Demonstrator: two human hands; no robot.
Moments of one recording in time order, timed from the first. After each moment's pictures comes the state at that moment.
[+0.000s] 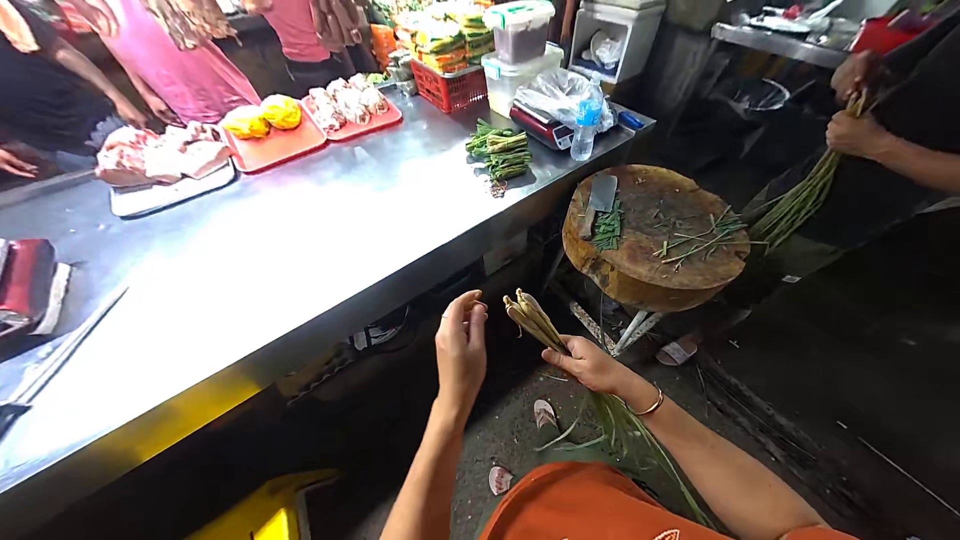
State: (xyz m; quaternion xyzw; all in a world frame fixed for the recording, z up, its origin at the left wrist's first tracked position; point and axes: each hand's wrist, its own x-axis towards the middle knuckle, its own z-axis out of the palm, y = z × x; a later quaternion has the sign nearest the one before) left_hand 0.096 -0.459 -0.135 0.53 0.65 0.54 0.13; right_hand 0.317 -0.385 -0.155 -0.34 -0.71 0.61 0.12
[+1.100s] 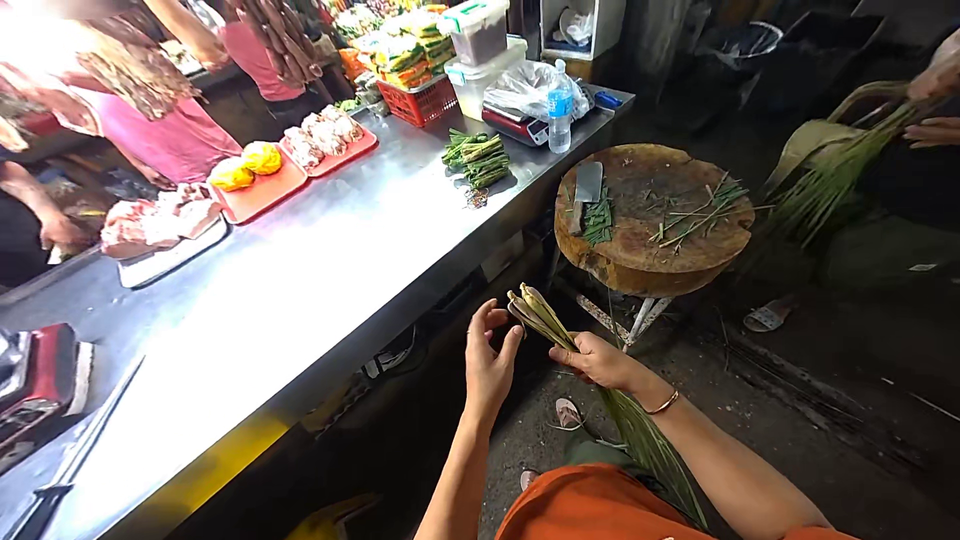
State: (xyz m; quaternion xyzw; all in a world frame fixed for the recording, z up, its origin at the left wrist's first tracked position) left_hand 0.135 -0.416 -0.148 0.55 0.61 0.52 0.23; right_hand 0.338 -0.355 -0.158 -0.33 -0.60 0.71 0.17
